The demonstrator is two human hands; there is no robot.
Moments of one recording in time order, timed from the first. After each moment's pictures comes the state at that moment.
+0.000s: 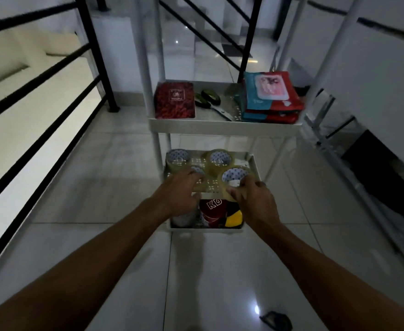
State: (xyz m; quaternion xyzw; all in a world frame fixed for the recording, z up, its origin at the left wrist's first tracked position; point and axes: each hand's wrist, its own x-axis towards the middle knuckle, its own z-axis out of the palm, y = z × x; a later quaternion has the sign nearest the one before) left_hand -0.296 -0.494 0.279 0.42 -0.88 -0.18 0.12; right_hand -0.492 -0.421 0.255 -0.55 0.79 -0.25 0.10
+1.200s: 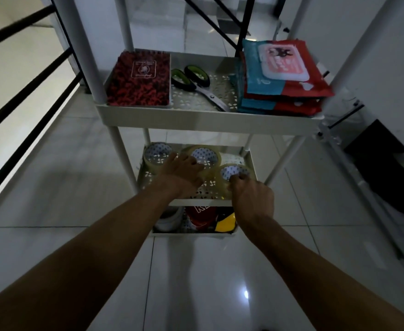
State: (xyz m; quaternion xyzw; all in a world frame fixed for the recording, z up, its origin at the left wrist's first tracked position) left_hand -0.372 -0.596 0.210 0.42 -0.91 0.02 -0.06; right_hand -0.518 -0.478 0.227 -0.61 0.79 0.02 -0.07
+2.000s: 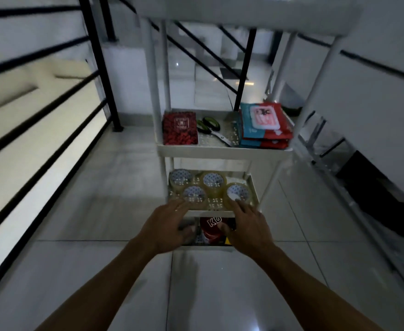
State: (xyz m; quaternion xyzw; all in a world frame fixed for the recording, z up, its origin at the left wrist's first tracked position) left_hand -0.251 -0.463 0.270 0.41 -0.89 -0.14 0.15; right_hand -0.476 -0.402 0.256 -0.64 0.75 -0.13 0.05
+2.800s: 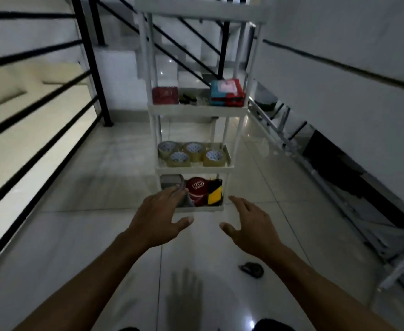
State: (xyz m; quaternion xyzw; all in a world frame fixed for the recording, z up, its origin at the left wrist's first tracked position) left_hand -0.225 -0.269 0.276 0.42 -0.89 -0.07 0.14; right_hand -0.463 -0.181 0.254 -0.63 0.76 -0.14 0.06
